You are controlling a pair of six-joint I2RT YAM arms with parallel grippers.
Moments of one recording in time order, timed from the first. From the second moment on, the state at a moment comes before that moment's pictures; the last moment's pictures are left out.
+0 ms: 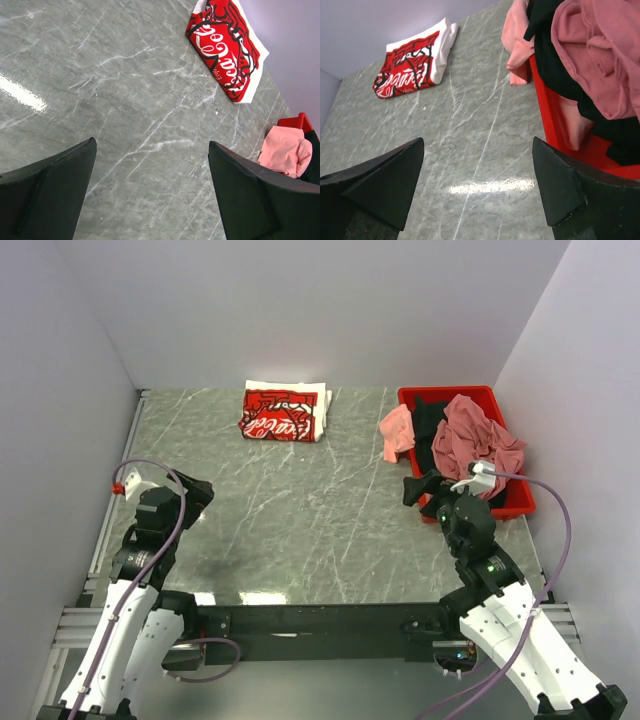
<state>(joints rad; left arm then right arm) -0.14 0.56 0.57 -0.48 -0.25 -0.92 0.41 0.52 0.49 -0.20 0.32 0.54</state>
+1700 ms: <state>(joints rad) -0.14 0.69 0.57 -0.40 -0.19 -0.91 -0.32 1.67 1.48 -0.64 0.22 0.34</state>
